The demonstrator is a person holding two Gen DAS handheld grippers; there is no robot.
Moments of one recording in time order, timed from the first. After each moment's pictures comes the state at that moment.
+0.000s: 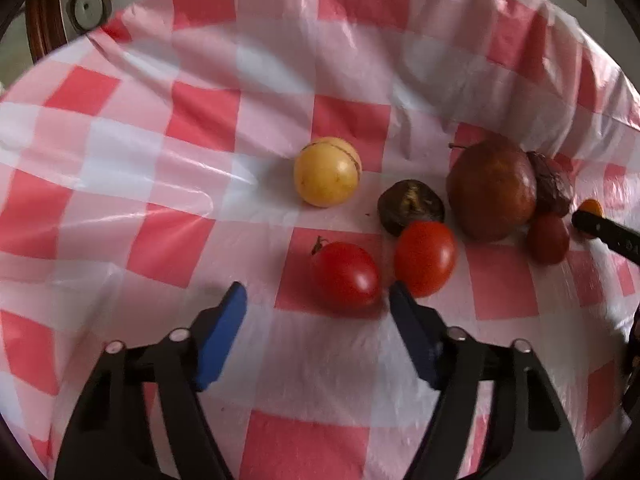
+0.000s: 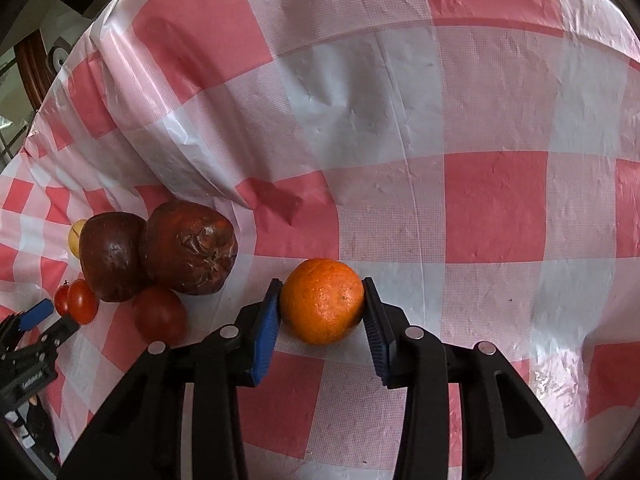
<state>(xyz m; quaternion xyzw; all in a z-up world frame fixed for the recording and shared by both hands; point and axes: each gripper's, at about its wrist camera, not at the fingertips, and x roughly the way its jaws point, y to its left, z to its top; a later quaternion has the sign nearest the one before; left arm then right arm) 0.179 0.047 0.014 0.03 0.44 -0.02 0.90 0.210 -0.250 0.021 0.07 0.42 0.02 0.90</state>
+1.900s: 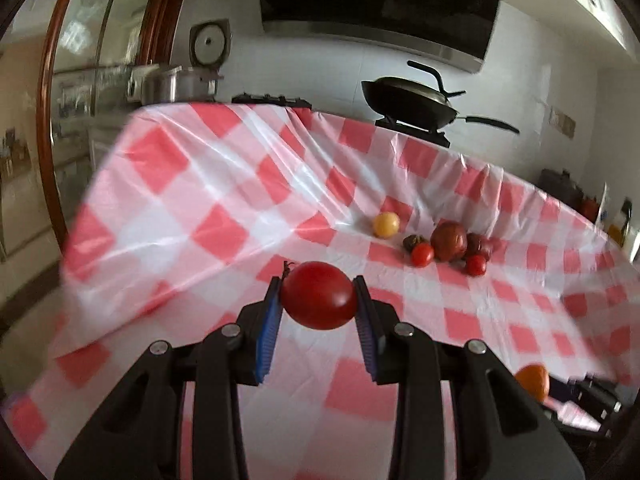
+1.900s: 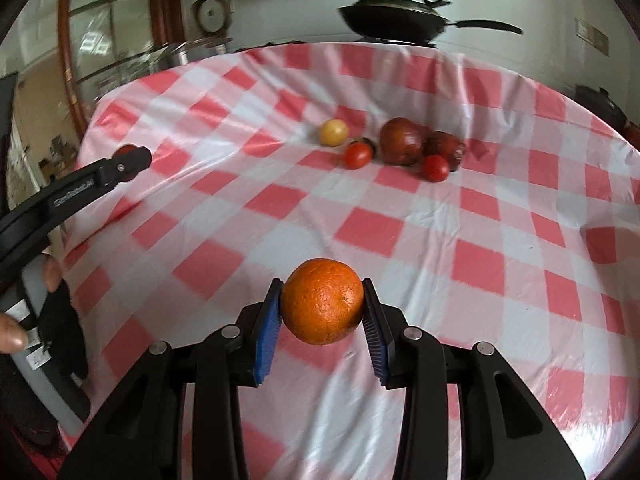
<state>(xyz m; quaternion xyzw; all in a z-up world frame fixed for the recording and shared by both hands) -0.078 0.140 0.086 -0.08 0.24 0.03 0.97 -0.080 -0.059 0.055 -0.05 0.35 0.15 0.92</state>
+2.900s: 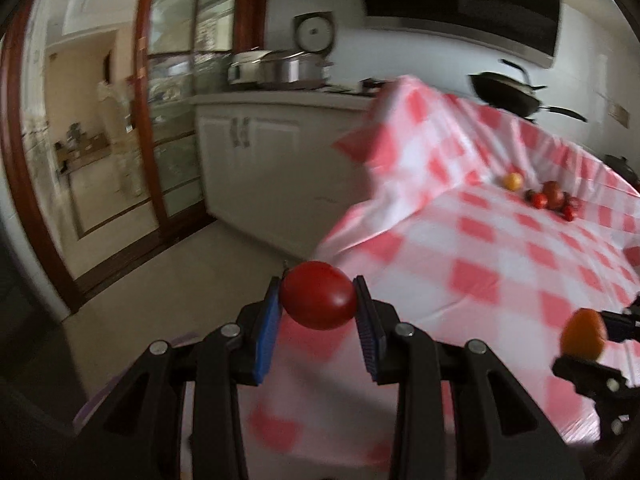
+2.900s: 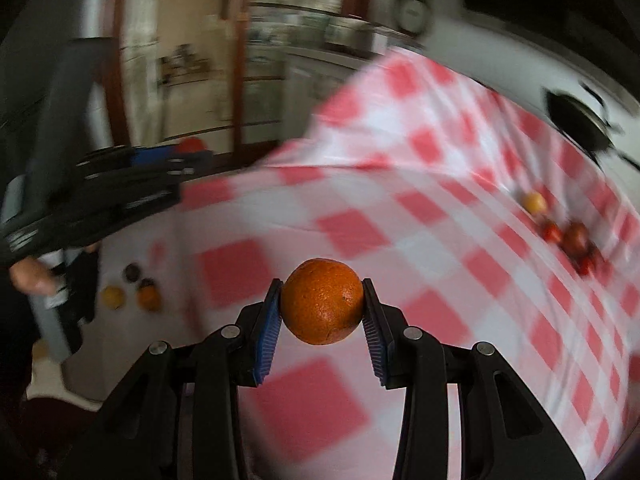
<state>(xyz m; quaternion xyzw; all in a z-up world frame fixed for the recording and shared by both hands) -0.270 0.325 0.039 -0.08 0.27 0.18 0.94 -0.235 0.143 0.049 -0.23 0.29 0.38 0.85</state>
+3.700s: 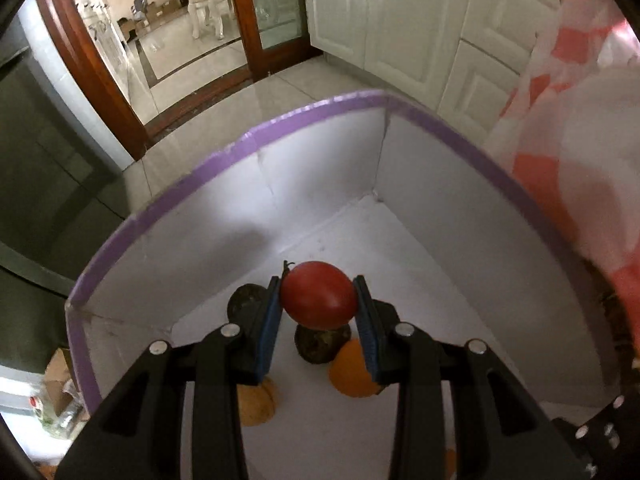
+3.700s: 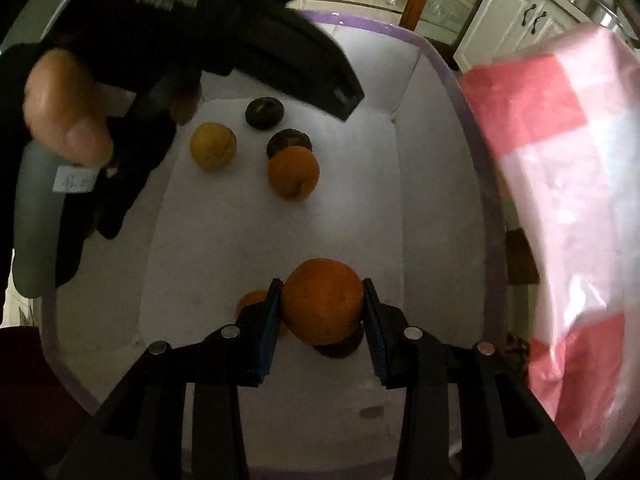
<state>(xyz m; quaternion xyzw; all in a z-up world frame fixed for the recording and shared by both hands) -0.305 0.459 -0.132 -0.16 0.51 0.31 0.79 -0.297 0.318 -0.126 -0.41 0.42 0.49 0.64</state>
